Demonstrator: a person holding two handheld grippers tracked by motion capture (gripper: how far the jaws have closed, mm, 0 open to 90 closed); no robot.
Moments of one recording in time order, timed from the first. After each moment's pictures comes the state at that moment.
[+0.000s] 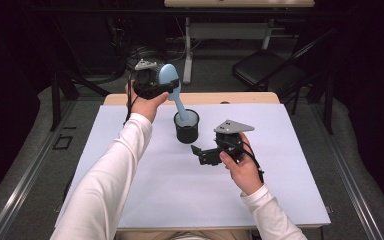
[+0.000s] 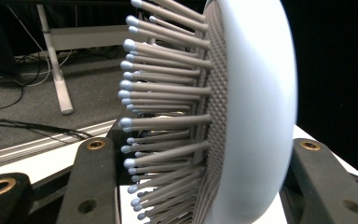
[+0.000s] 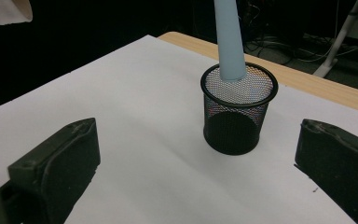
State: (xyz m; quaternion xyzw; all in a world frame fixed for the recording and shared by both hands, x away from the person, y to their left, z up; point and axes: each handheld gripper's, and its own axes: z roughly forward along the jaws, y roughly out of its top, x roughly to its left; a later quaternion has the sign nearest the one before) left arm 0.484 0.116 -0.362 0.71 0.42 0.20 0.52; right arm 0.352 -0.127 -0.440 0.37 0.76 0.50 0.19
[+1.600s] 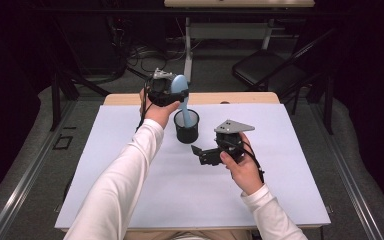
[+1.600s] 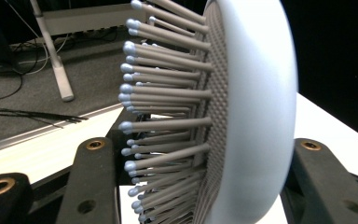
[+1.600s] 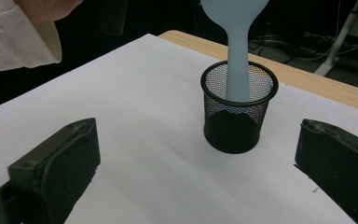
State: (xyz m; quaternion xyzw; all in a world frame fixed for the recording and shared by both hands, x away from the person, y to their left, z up) left arm 0.490 0.086 -0.392 0.74 0.42 0.20 0.49; right arm 0.352 -0.129 -0.440 0.37 0.76 0.50 0.19
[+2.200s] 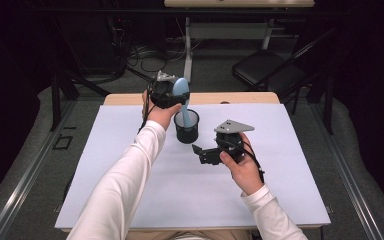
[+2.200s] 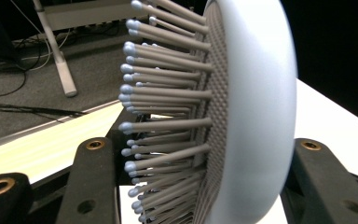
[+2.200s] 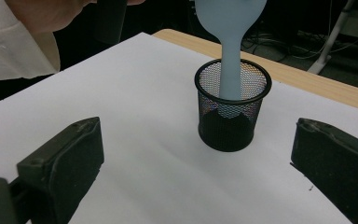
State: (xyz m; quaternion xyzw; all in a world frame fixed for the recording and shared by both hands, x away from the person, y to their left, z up) left arm 0.492 0.080 -0.402 0.75 0.41 0.20 0.47; right arm 0.353 -0.129 -0.441 0.37 0.76 0.49 0.20
